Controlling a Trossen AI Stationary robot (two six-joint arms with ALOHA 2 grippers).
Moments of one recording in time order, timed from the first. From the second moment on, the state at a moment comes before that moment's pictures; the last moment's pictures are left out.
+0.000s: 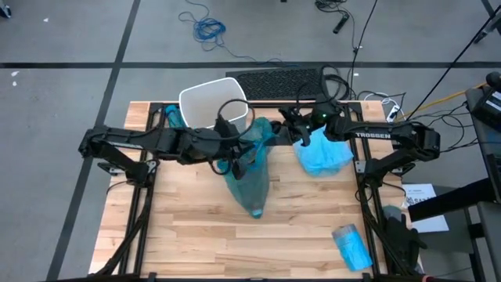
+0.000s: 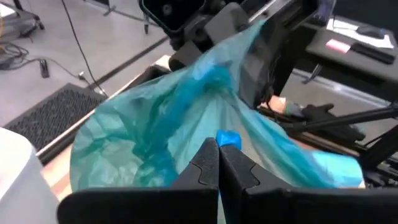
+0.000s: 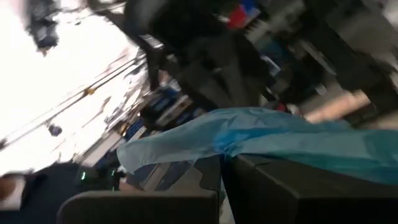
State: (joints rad) left arm -0.14 1.45 1.55 -0.52 -0.43 -0.35; right arm -0.34 1.40 0.96 0.67 -0.85 1.03
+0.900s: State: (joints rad) left arm -0.13 1.49 1.55 -0.58 -0.39 -0.38; right arm -0.32 1.40 0.61 1.27 -0.59 1.37
